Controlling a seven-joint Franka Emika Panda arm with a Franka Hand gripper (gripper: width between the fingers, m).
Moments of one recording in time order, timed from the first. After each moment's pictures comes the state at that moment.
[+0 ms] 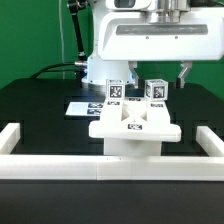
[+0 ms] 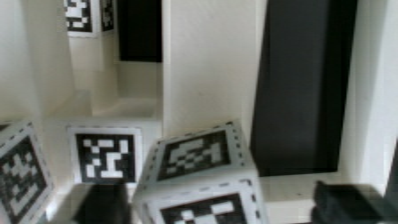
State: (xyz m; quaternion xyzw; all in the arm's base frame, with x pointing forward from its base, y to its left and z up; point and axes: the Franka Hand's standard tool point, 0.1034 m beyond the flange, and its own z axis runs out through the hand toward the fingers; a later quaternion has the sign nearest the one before) arm 0.574 0.047 0.119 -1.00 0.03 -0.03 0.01
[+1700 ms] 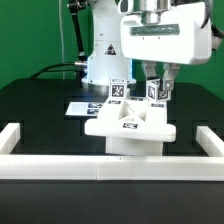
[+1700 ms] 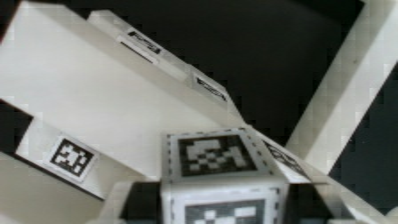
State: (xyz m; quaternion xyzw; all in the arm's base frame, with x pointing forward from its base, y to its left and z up) arm 0.575 0.048 0.118 -0.83 0.56 -0.02 0.04
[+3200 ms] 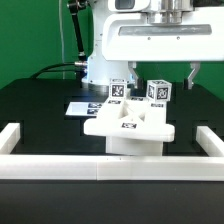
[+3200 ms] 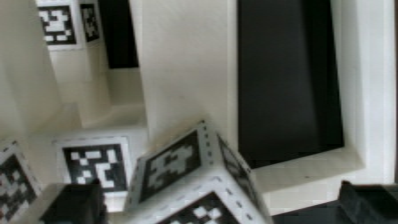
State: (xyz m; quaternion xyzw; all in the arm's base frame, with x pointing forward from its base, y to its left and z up) arm 0.575 0.053 0.118 -1.00 0.08 -0.04 0.02
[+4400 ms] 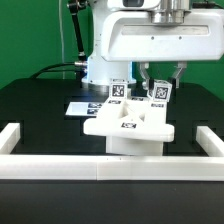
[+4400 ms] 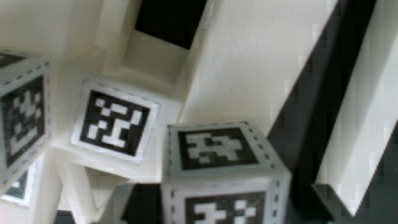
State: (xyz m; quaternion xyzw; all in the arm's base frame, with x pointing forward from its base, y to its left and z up) arm 0.575 0.050 0.118 -1.00 -0.05 -0.04 0.01
